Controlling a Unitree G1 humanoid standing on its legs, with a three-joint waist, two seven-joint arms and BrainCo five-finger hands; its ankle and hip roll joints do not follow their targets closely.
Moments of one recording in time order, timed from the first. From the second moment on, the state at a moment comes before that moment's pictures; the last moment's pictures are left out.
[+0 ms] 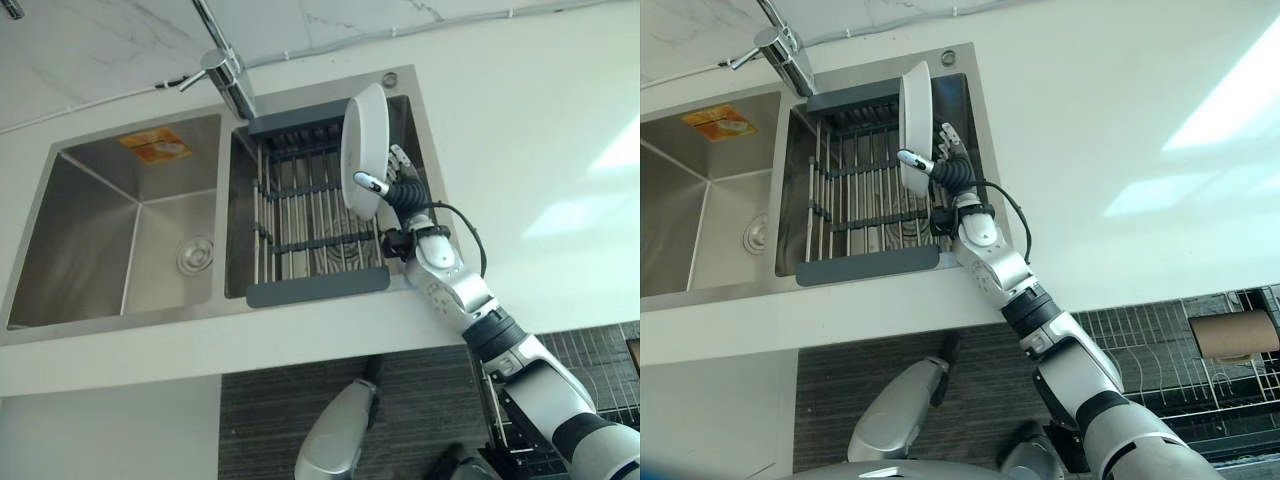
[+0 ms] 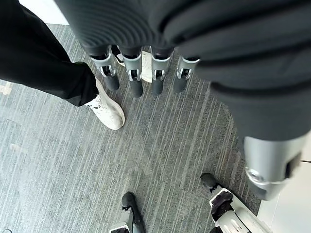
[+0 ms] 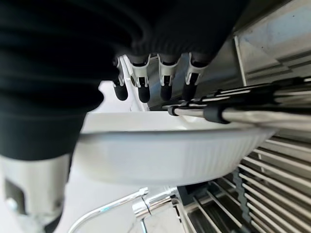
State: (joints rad) left arm 0.10 0.20 -0.08 1.29 -0.47 0.16 -0.12; right arm -0.79 -0.19 0.48 0.33 0.59 -0.06 -0.34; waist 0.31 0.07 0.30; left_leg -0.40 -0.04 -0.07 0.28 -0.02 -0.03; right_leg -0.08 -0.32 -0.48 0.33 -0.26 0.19
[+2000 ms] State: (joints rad) left arm 0.15 0.20 -0.08 1.34 -0.37 0.16 -0.04; right arm -0.34 -0.23 0.41 -0.23 1.27 -0.40 -0.19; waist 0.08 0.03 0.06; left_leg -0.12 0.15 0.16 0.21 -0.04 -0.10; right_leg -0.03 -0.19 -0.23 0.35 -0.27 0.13
